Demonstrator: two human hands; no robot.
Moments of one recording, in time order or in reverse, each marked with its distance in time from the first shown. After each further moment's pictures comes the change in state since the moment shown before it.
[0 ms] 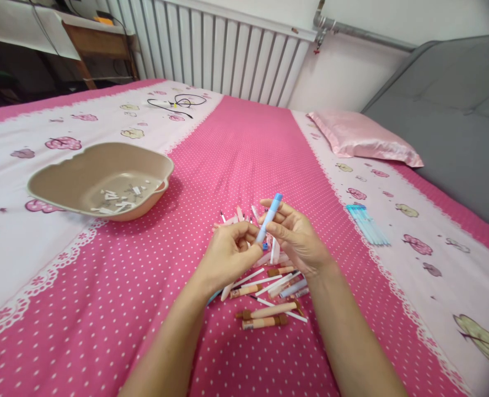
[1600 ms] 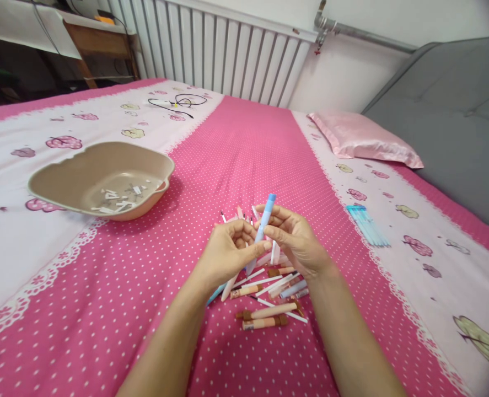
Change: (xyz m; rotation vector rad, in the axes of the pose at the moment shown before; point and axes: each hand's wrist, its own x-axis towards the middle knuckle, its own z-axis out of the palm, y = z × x) left_hand 0.001 0.000 -0.001 -0.177 0.043 -0.092; right_hand -0.001 0.002 0.000 -0.008 -0.081 0.004
